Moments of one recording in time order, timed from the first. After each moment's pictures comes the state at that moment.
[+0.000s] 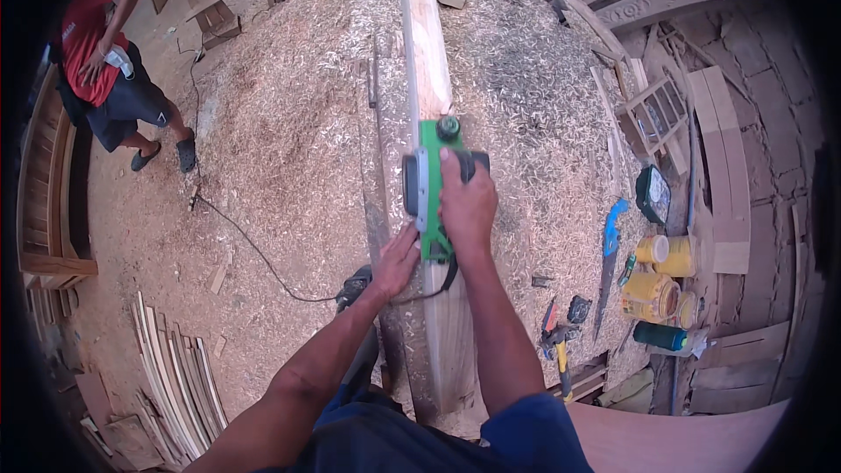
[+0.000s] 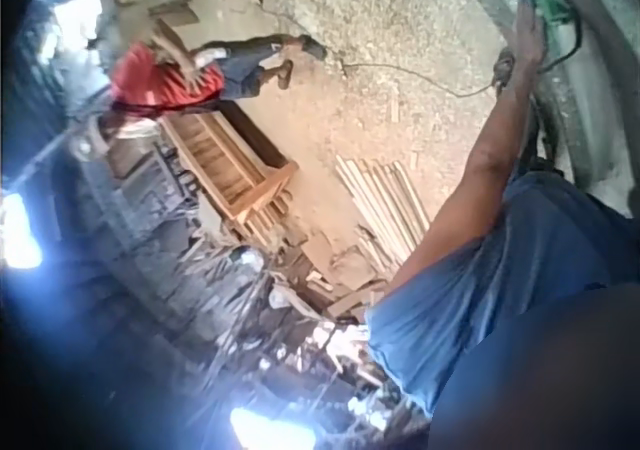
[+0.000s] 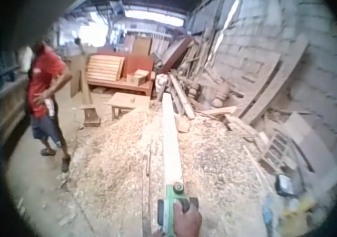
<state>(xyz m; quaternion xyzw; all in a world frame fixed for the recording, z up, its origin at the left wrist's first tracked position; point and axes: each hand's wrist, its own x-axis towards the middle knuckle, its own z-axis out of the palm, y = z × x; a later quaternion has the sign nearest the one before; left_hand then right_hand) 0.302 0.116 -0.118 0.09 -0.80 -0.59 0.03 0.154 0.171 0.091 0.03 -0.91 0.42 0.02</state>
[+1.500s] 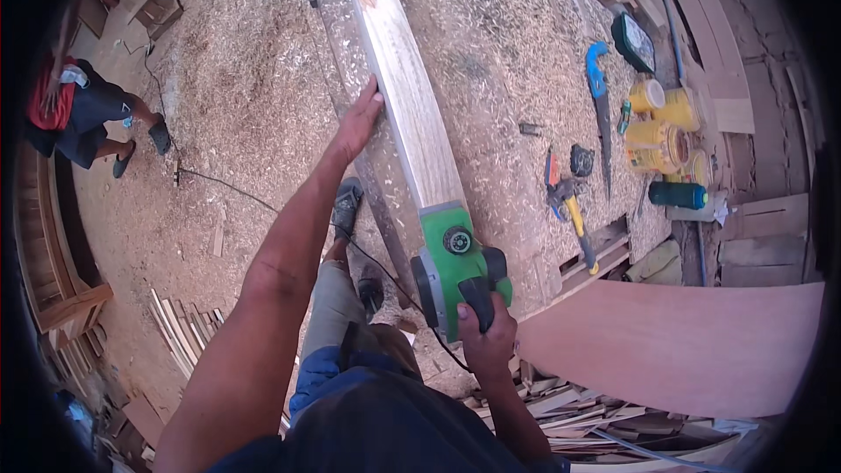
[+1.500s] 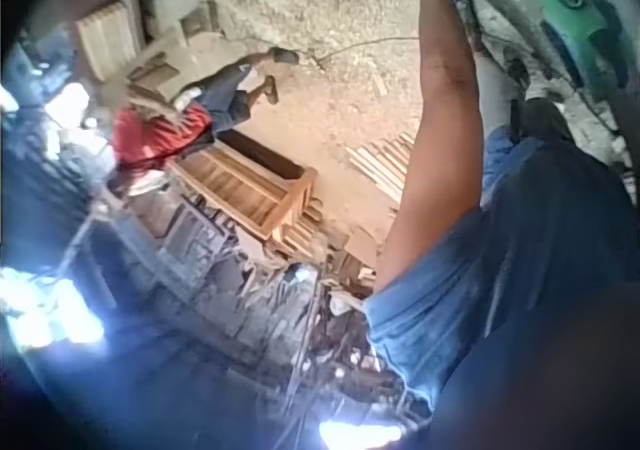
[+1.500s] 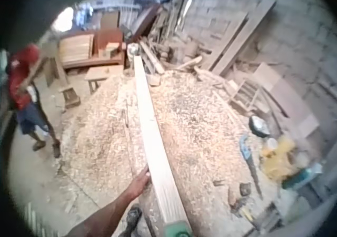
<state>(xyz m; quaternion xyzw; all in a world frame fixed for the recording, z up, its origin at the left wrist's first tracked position) 0.296 0.107 -0.089 0.09 -0.73 -0.67 -0.02 0.574 0.422 0.116 -0.04 -0.93 0.37 -0.06</state>
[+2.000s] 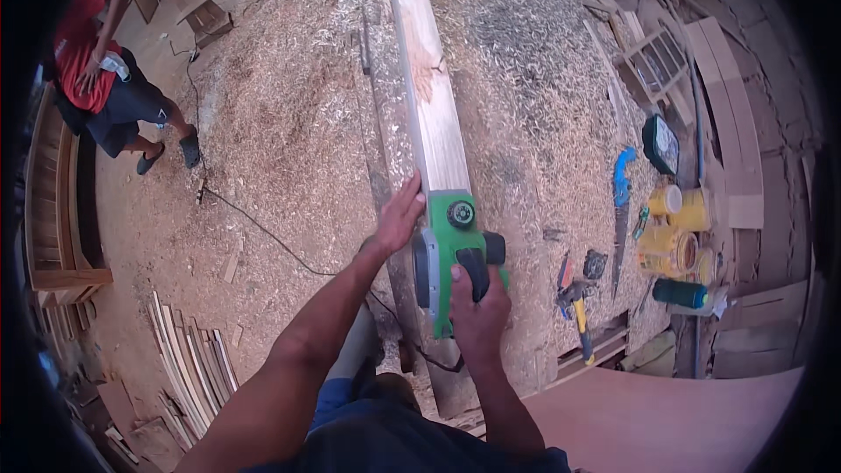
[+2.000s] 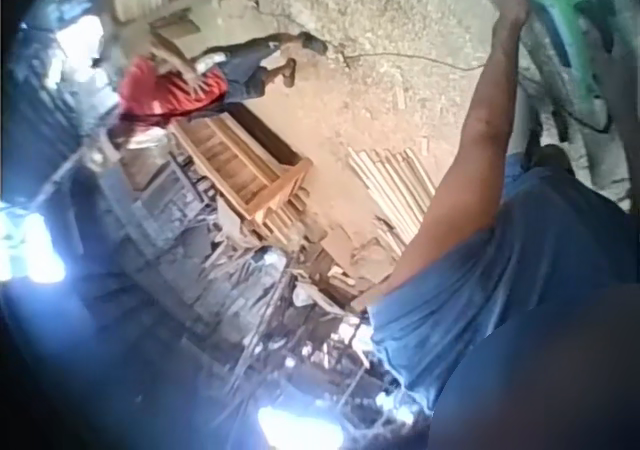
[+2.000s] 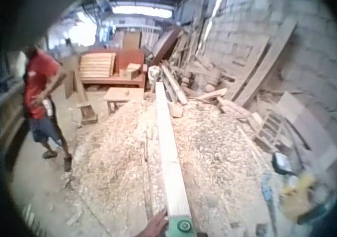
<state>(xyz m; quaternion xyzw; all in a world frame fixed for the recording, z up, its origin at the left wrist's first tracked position) 0.295 0.111 -0.122 0.08 -0.80 -0.60 0.03 0.381 0.304 0.097 0.00 -0.91 0.42 -0.03</state>
